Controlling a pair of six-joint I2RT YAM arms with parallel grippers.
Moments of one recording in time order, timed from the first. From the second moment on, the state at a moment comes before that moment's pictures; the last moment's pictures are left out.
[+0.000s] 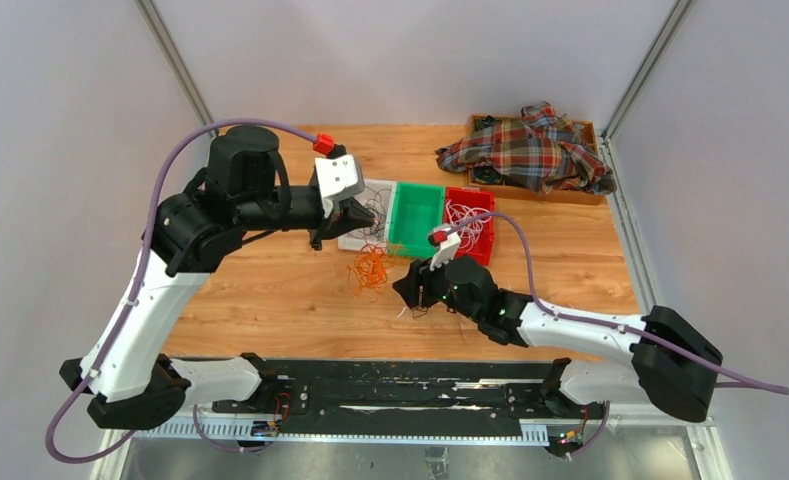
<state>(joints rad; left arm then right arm) -0.69 1.20 1.79 -1.00 0.56 0.39 1.00 1.24 0.56 0.33 0.15 0.46</state>
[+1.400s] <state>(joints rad) -0.69 1.06 1.60 -1.08 0.38 0.58 0.90 1.40 1.00 -0.13 0.16 0.41</state>
